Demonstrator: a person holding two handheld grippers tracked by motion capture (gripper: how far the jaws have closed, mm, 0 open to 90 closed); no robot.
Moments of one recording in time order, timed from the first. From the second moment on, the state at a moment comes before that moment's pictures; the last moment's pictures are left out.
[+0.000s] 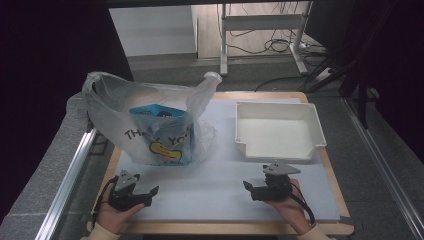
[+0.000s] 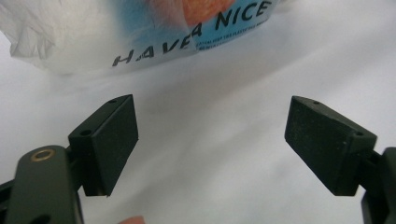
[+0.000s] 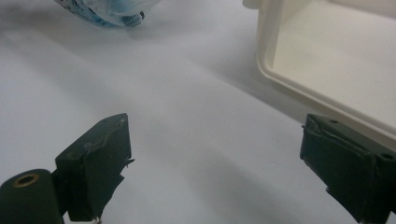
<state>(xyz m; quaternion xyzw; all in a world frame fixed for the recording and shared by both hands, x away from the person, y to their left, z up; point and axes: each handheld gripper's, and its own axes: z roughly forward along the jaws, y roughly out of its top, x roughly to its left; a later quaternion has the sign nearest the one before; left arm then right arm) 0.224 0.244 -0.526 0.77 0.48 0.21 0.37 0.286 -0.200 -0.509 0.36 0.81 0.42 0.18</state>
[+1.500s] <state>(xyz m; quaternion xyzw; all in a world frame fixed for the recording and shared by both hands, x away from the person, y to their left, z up) 0.220 0.247 -0.509 0.78 0.45 0.20 0.39 0.279 -0.197 -0.508 0.34 0.82 0.43 0.18</state>
